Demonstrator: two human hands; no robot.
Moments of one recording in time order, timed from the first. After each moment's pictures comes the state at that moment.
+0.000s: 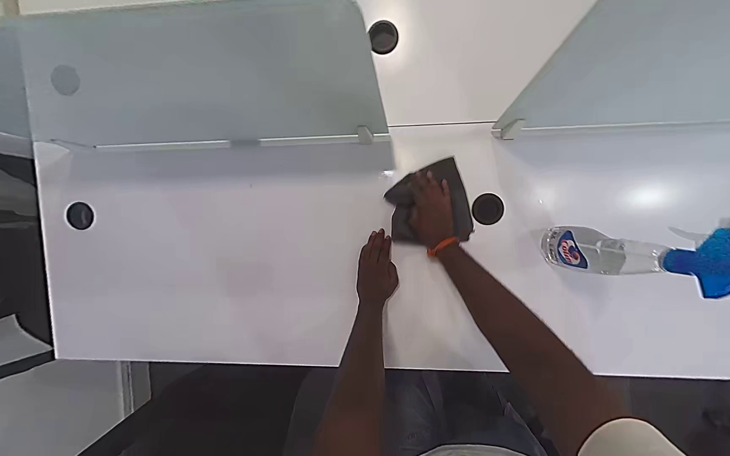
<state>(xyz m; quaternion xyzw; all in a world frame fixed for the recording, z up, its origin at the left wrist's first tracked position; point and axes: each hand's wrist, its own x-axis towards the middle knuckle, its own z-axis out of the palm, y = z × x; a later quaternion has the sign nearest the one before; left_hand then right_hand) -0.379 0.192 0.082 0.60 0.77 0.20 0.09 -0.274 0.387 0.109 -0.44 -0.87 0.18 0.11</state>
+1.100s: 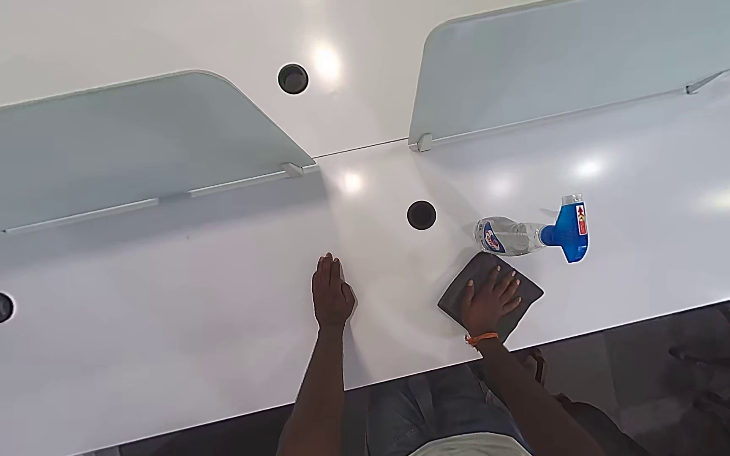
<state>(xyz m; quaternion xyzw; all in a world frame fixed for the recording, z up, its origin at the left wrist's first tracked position) -0.381 0.196 0.090 0.61 0.76 0.18 0.09 -0.017 0.236 0.112 -0.82 -0.58 0.05 0.00</state>
